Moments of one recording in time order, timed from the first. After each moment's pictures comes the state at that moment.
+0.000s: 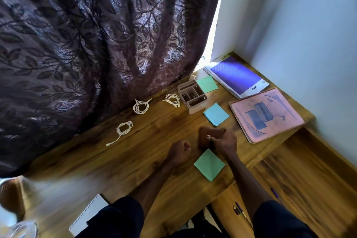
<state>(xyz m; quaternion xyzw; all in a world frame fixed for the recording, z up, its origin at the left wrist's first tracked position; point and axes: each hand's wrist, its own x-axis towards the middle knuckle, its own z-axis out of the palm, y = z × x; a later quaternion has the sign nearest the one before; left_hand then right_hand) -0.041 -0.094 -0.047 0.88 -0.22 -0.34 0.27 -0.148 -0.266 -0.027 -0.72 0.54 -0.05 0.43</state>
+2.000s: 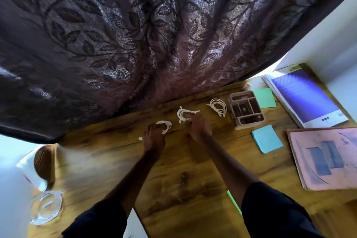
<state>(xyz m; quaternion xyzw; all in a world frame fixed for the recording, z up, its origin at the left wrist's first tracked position) 0.114 0.054 -0.053 0.97 -0.15 0.01 0.19 0.082 -0.143 -0.013 -0.95 0.11 0.02 0.30</state>
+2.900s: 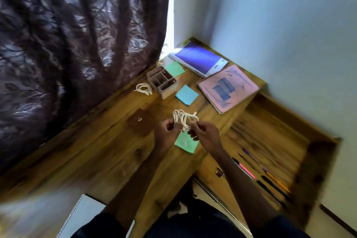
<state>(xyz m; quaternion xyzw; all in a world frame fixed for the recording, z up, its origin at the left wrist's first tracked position) -0.099 -0.084 0.045 0.79 -0.17 -0.31 0.51 -0.226 -0.182 0.052 -0.71 0.43 -0.16 0.54</state>
